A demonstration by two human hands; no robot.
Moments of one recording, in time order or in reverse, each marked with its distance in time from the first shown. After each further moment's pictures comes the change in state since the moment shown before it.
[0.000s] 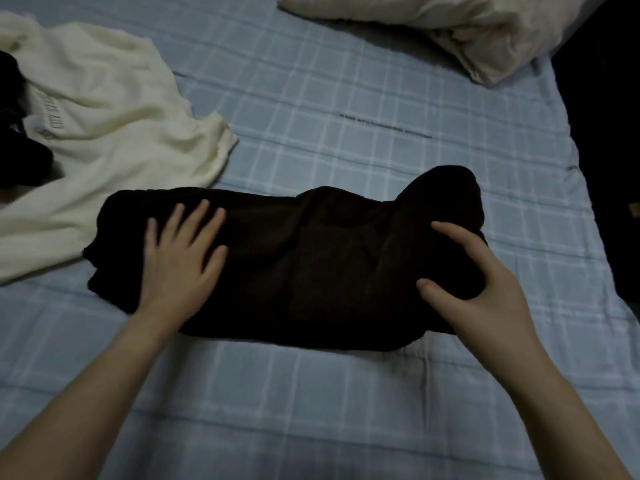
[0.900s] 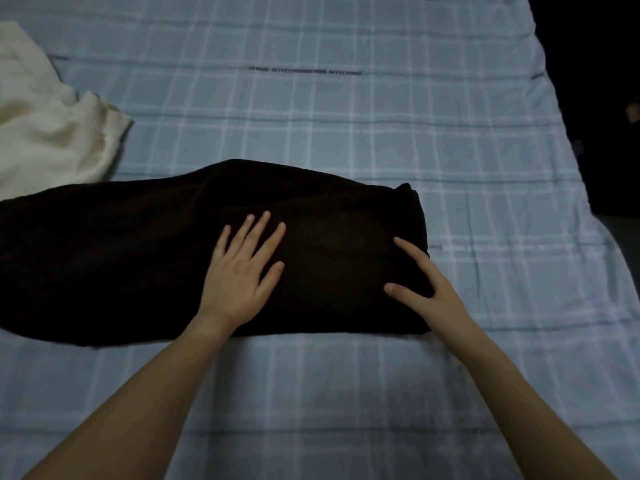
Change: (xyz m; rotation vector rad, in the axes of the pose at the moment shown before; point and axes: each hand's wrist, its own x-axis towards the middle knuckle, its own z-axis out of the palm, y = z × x) left_hand -0.001 0.184 0.095 0.063 -0.224 0.326; right_hand -0.004 0.199 -0.045 0.323 -0.225 0.281
